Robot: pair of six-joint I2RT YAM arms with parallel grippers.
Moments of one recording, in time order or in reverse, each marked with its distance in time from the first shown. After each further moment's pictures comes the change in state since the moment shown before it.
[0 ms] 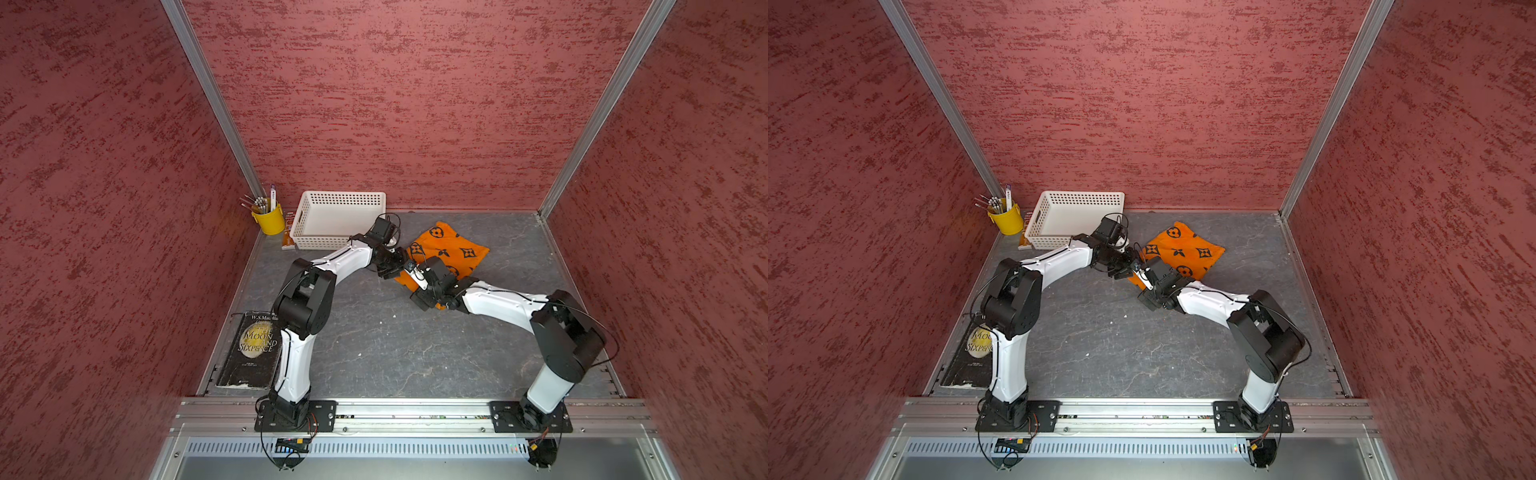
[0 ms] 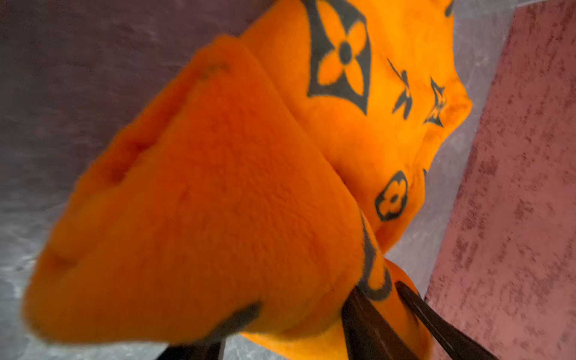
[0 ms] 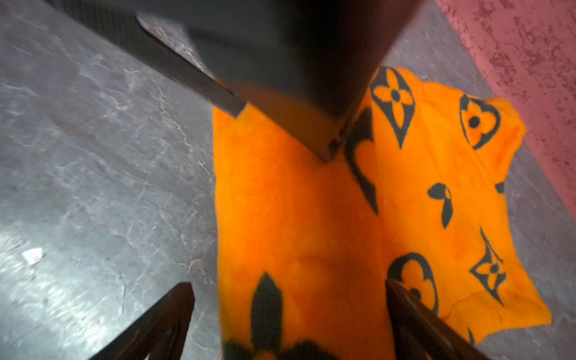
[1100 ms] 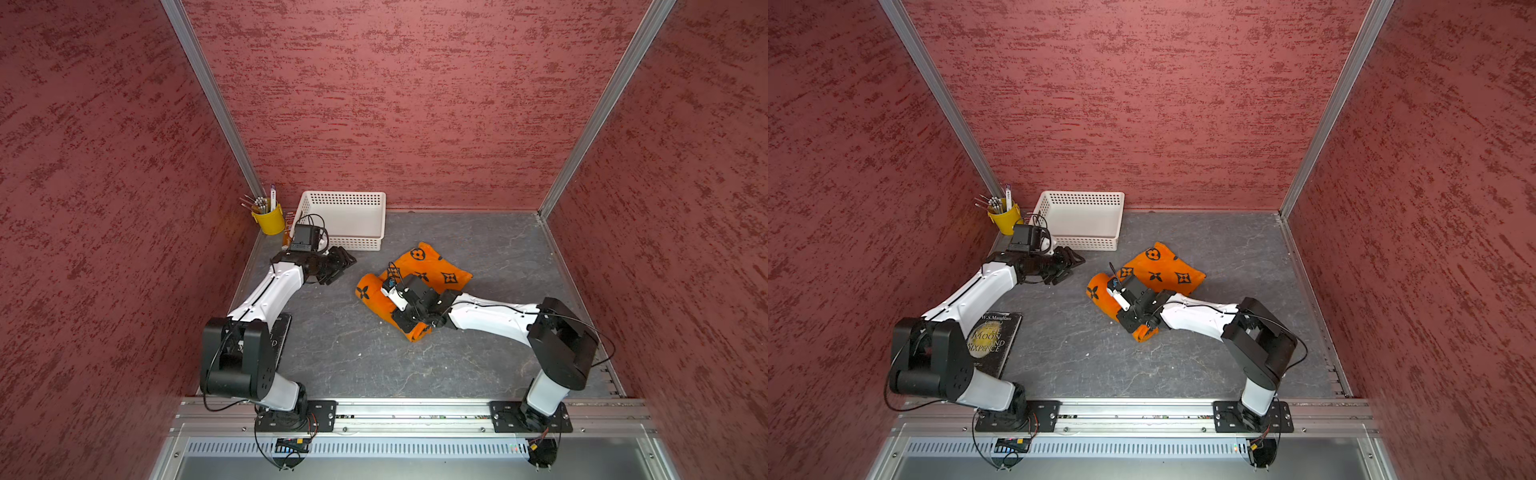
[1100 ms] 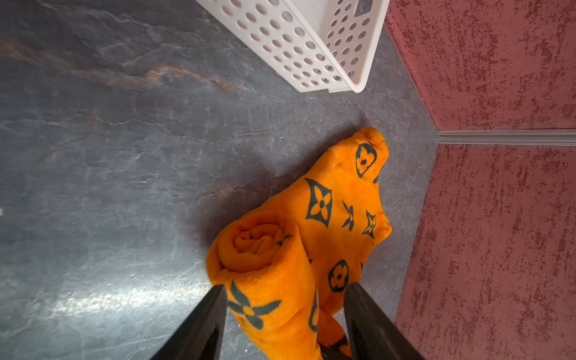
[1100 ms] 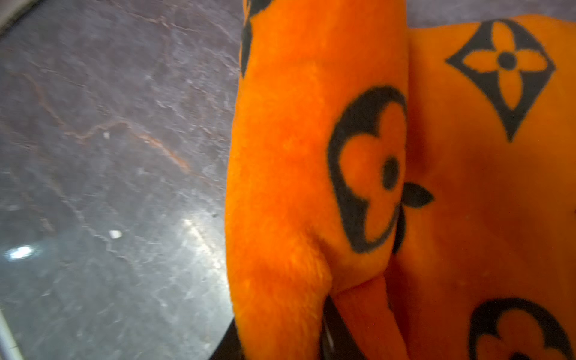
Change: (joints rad) left arm 0.379 -0.601 -0.477 -0.008 0.028 0.035; right arm 0.196 -0.012 0.028 -0.090 -0.388 0.447
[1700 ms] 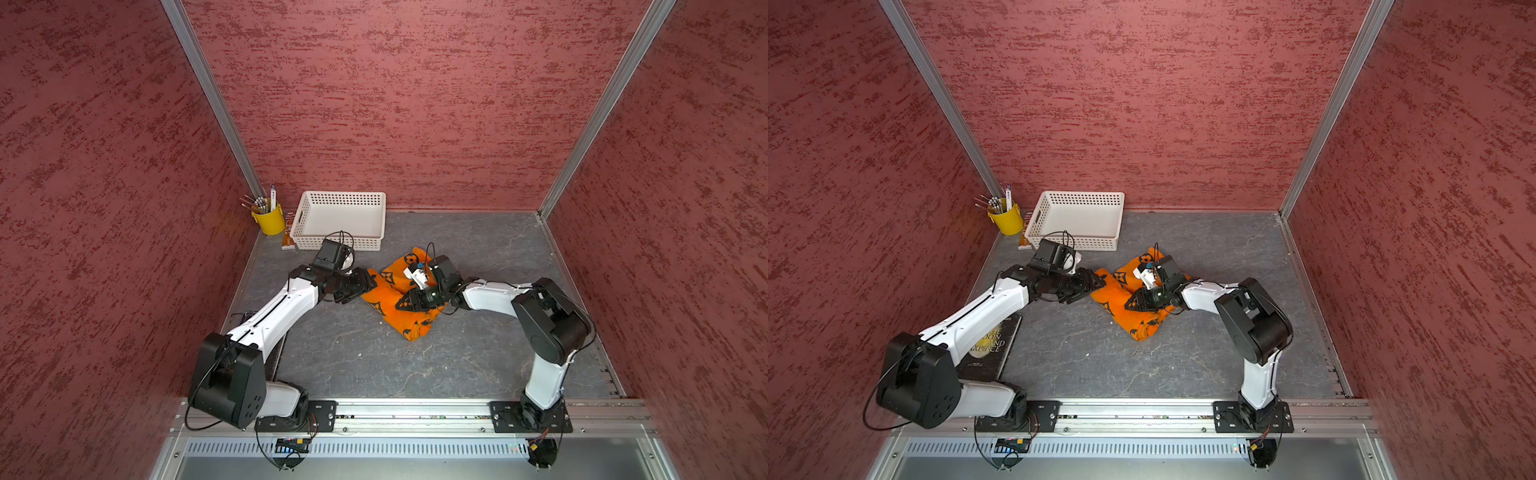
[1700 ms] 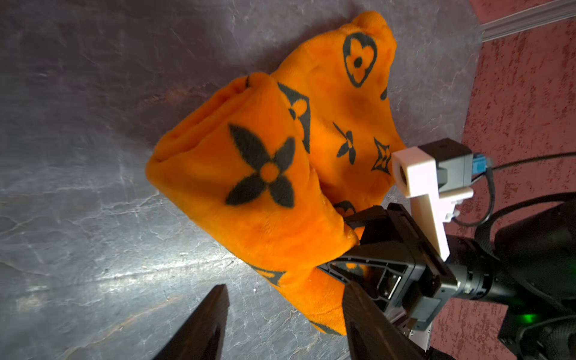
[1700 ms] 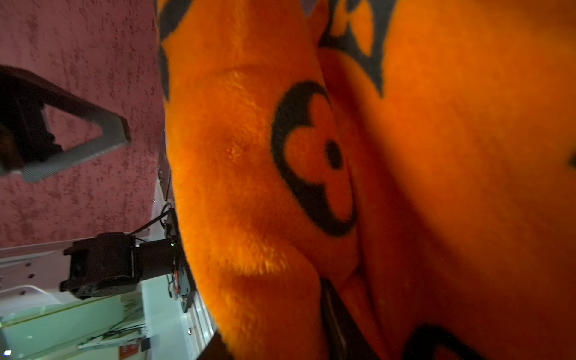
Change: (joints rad) left arm -0.256 -0.072 -0.097 -0.041 -0.082 0.028; right arm -0.335 0.134 -0.109 0.338 -0.653 0.395
